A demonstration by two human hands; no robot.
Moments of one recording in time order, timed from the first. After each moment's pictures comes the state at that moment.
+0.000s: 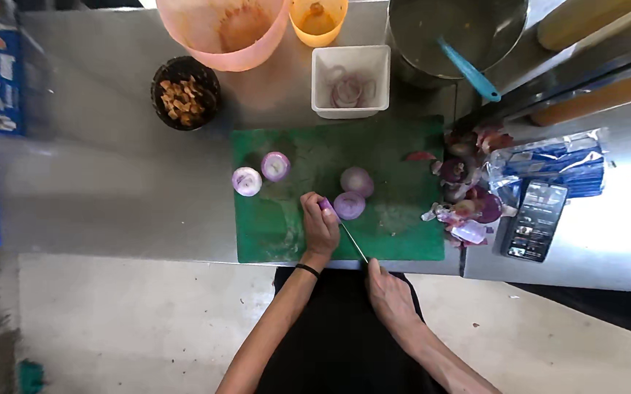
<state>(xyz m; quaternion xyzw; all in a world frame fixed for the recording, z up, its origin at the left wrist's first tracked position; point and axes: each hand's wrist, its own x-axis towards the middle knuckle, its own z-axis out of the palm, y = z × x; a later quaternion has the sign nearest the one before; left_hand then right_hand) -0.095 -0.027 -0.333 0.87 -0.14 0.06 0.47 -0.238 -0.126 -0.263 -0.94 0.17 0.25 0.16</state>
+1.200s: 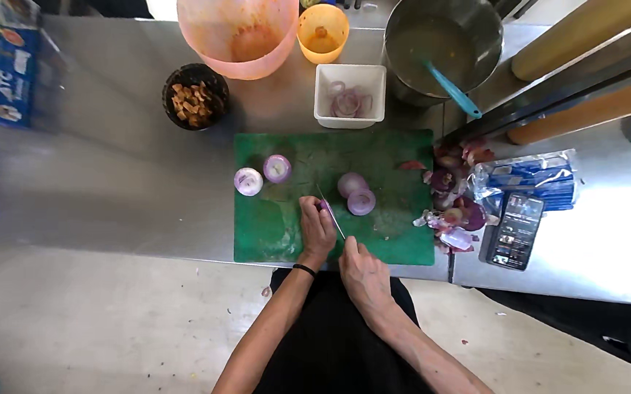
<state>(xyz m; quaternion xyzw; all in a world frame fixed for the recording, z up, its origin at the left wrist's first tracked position) -0.085 -0.034 -0.340 0.87 -0.11 0.09 0.48 -0.181 -0.101 -0.248 -0.98 0.16 0.05 0.13</state>
